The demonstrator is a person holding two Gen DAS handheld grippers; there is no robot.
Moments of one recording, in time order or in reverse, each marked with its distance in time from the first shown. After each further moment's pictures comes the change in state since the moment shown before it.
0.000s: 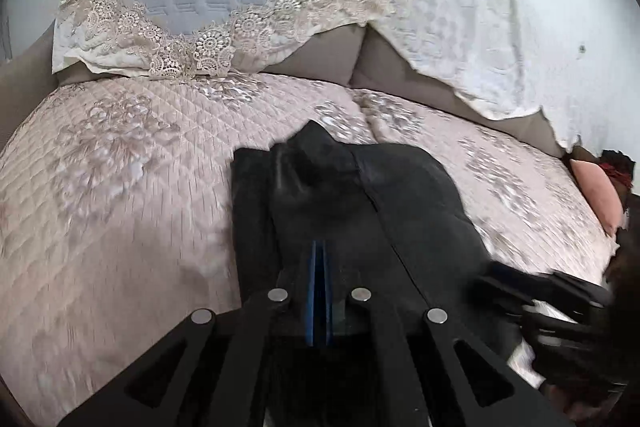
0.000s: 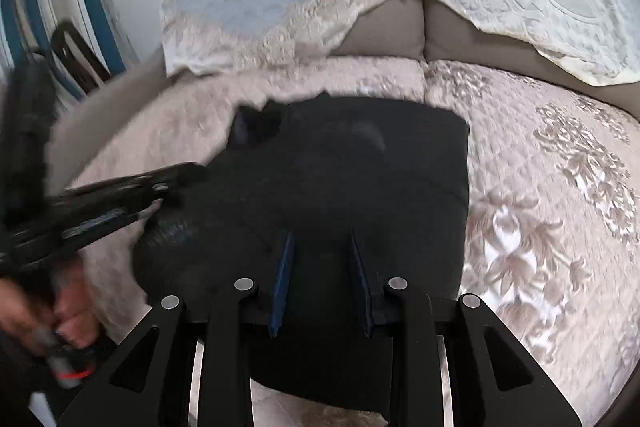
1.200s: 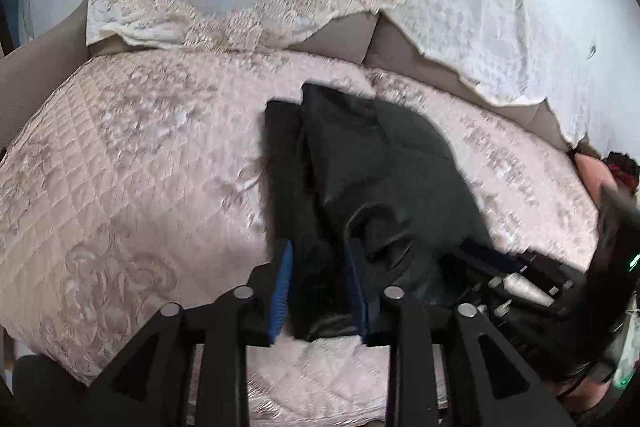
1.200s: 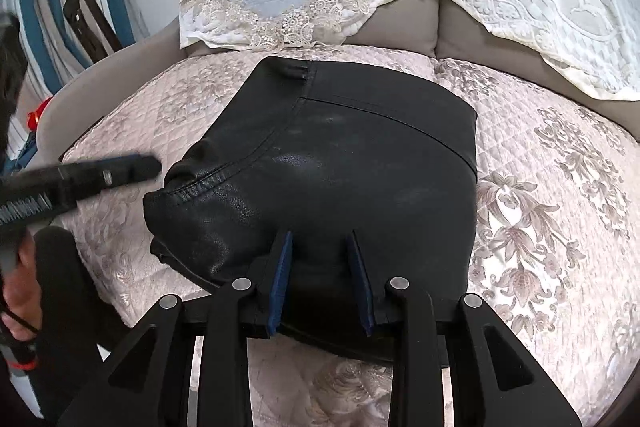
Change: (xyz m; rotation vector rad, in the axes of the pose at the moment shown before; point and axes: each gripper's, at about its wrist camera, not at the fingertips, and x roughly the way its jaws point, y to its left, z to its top) left arm -0.050 0.001 -0.030 -0.047 0.042 0.045; right arm -0.013 0.019 -0.023 -0.087 0.010 -0.013
